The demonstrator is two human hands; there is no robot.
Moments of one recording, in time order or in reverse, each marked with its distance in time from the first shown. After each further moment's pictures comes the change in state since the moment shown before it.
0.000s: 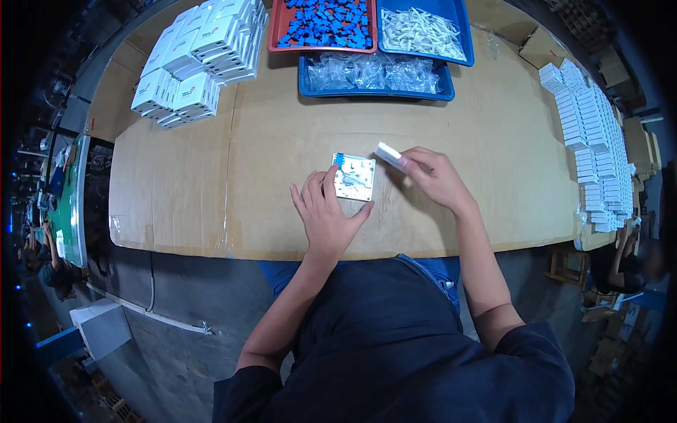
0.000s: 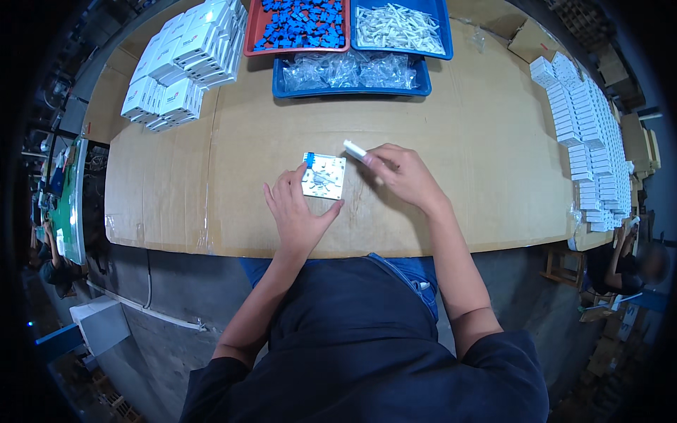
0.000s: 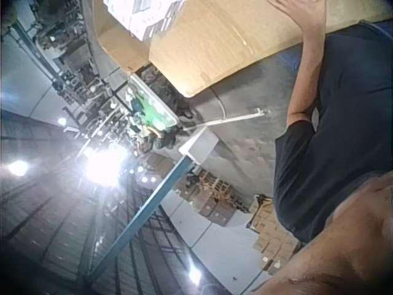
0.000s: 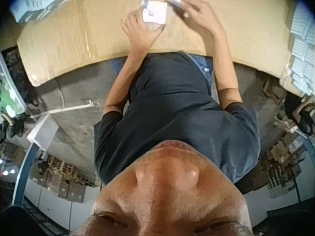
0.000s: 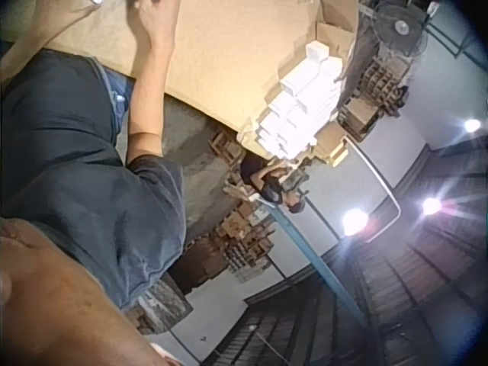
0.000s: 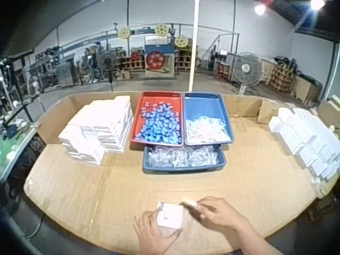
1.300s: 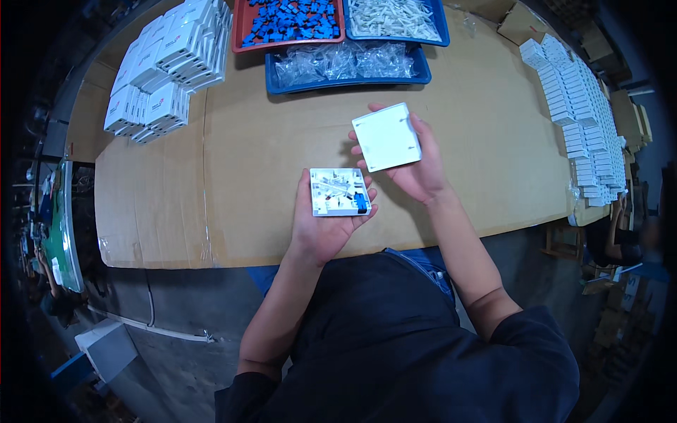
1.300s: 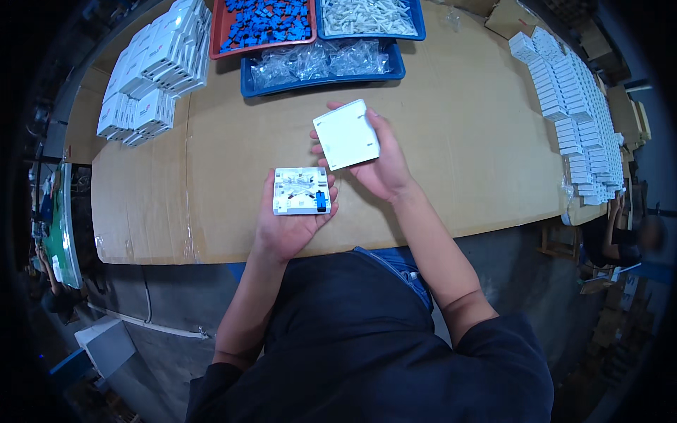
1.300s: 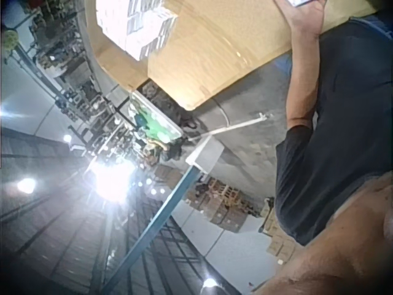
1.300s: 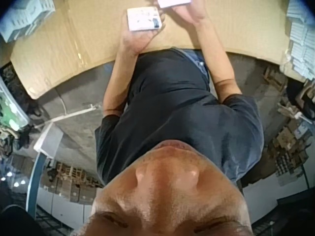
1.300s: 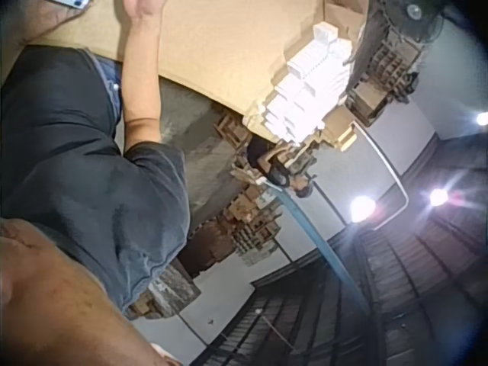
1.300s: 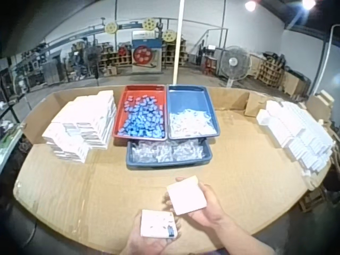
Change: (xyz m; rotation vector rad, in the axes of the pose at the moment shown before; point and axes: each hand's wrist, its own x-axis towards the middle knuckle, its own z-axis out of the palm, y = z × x) left_hand 0.020 0.019 -0.015 -2.260 -0.726 -0.940; right_hand 0.010 -0.025 0.009 1.514 -0.066 0.108
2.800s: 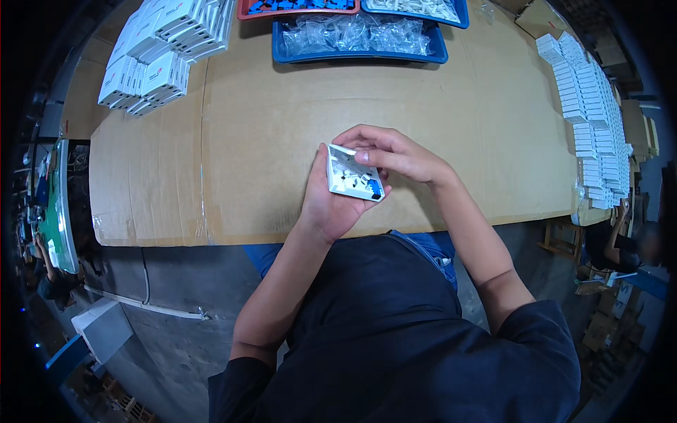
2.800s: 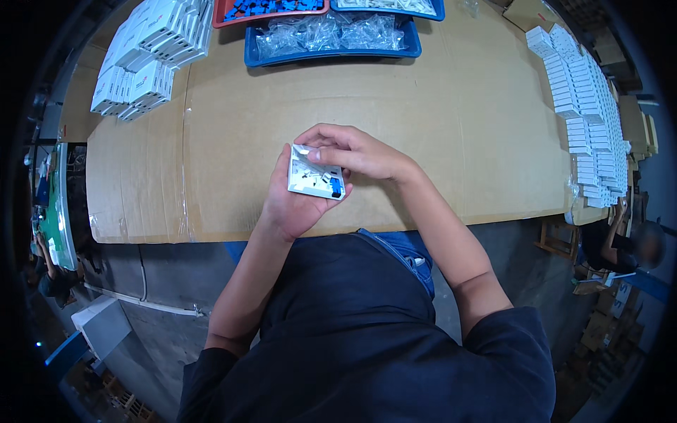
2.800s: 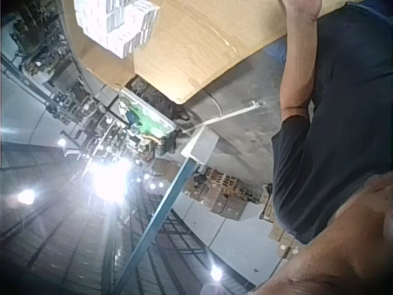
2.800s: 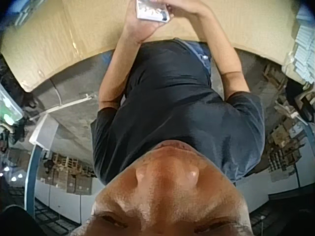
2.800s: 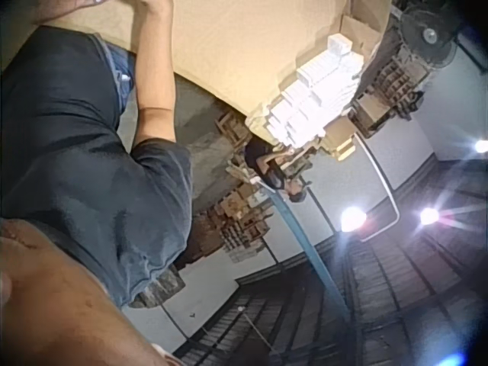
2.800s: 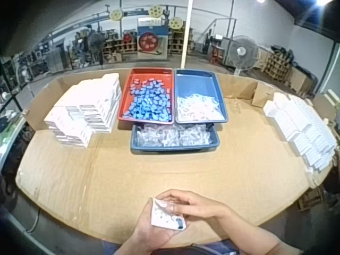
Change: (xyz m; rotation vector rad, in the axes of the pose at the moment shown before) left_hand 0.009 -0.007 -0.017 0.023 -0.031 0.009; right_hand 0.009 0.020 0.004 -0.861 -0.207 0.321
